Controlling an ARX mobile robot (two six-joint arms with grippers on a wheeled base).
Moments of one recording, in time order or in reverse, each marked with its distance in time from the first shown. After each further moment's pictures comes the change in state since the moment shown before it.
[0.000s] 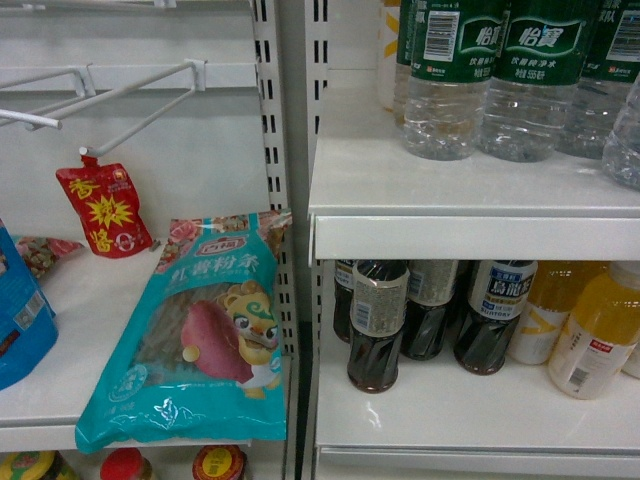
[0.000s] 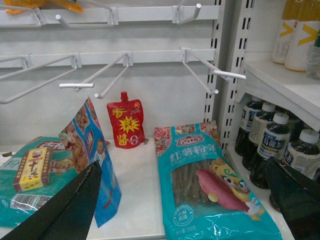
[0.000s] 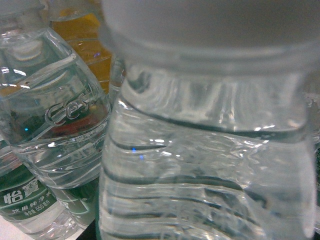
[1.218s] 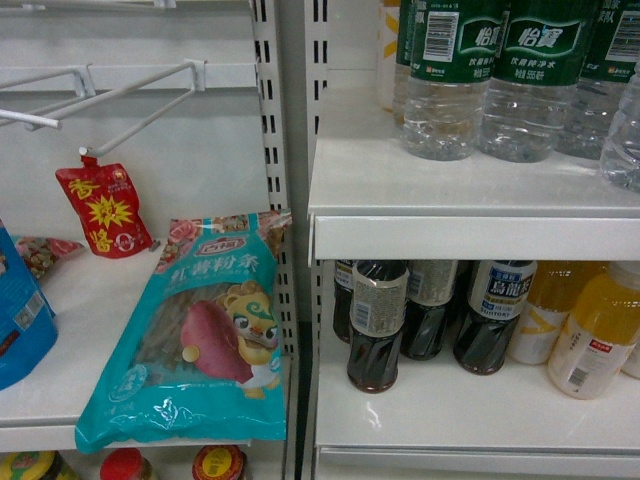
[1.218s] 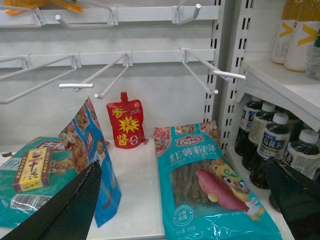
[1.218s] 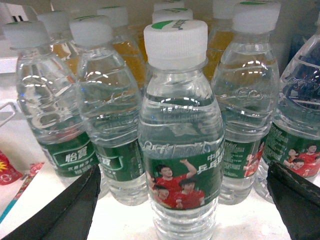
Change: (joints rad) left arm 0.000 0.000 0.000 0.000 0.000 0.000; right arm 0.006 -0.284 -0.148 -0.084 -0.018 -0.025
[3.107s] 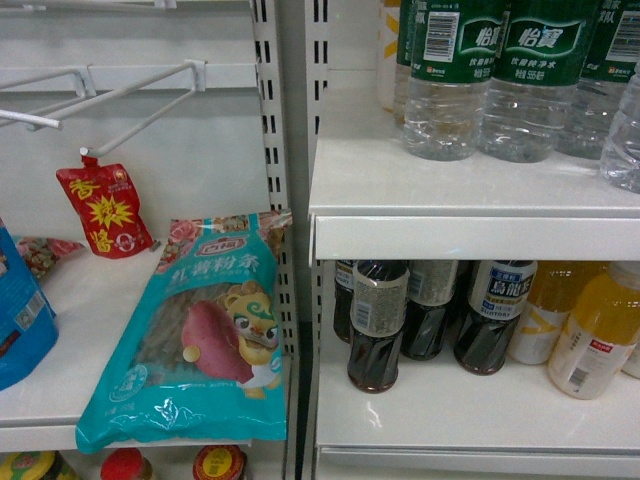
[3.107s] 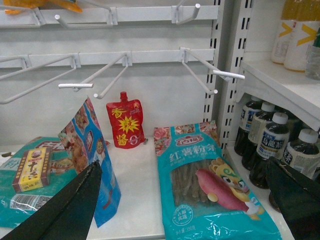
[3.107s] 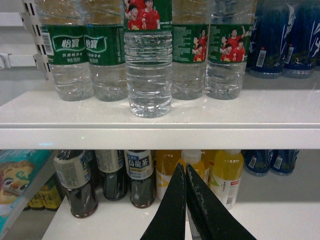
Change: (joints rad) left arm 0.000 0.000 0.000 0.000 0.000 0.000; right arm -0.058 -1.159 -0.773 -0.259 0.029 -0.076
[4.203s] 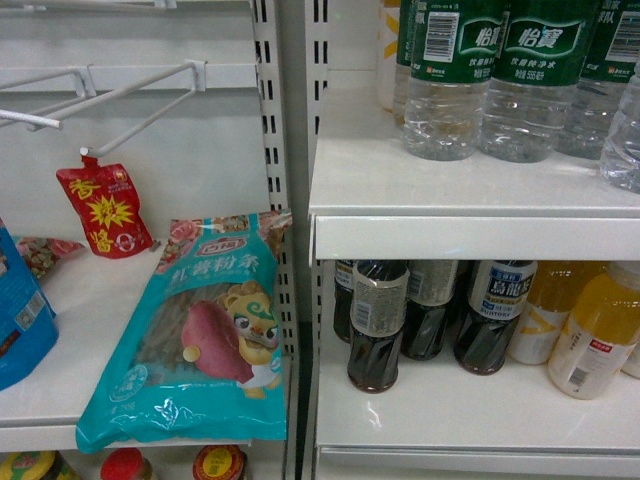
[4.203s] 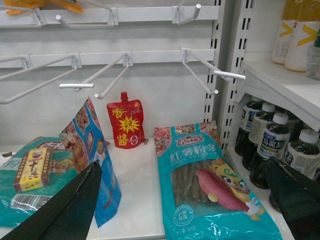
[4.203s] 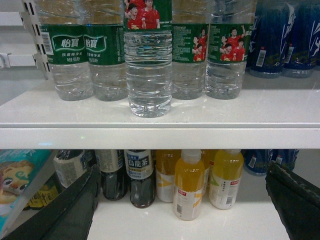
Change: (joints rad) left arm 0.000 0.000 0.000 0.000 0.000 0.000; right arm 0.000 0.000 0.000 -0.005 0.000 0.000
